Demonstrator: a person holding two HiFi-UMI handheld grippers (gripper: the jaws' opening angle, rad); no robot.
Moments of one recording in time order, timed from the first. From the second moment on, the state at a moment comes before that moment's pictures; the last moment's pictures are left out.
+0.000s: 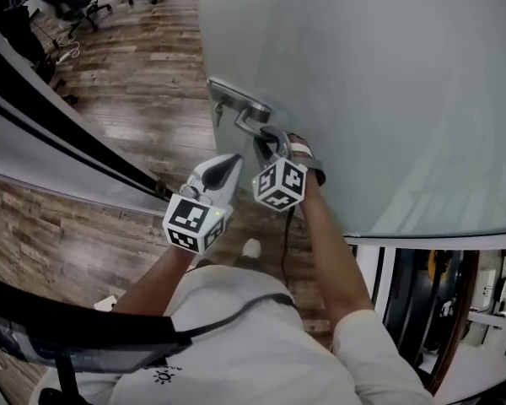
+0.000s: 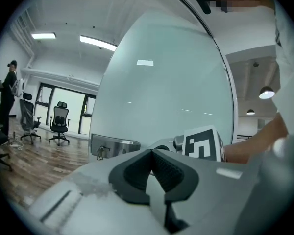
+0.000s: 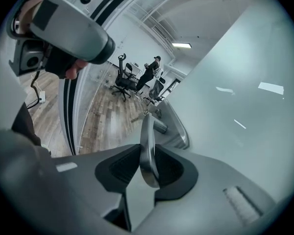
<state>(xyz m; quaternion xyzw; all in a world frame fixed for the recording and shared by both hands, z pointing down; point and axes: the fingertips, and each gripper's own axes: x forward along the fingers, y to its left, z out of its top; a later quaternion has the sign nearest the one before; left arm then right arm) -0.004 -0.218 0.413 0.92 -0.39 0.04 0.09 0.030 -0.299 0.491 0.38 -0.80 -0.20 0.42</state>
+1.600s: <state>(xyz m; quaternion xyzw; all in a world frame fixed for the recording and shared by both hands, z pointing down) 0.128 -0.467 0.414 0.92 -0.39 0.01 0.09 0.205 -0.550 0.498 0.50 -0.75 -0.11 0.41</state>
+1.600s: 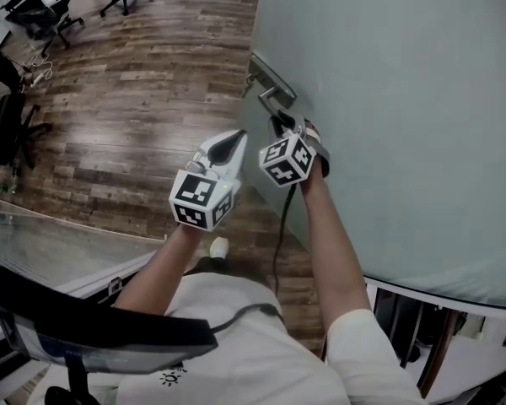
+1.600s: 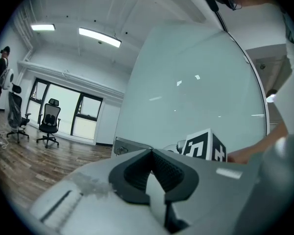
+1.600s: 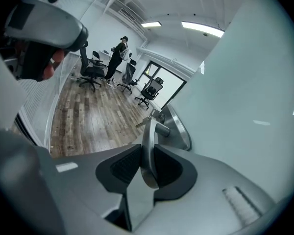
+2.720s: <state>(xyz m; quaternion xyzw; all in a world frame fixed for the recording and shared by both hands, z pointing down) 0.307 -0.607 0.415 0.94 -0.34 0.02 0.09 0.397 -0.679 0.501 0.58 -0.70 -0.06 0.40</state>
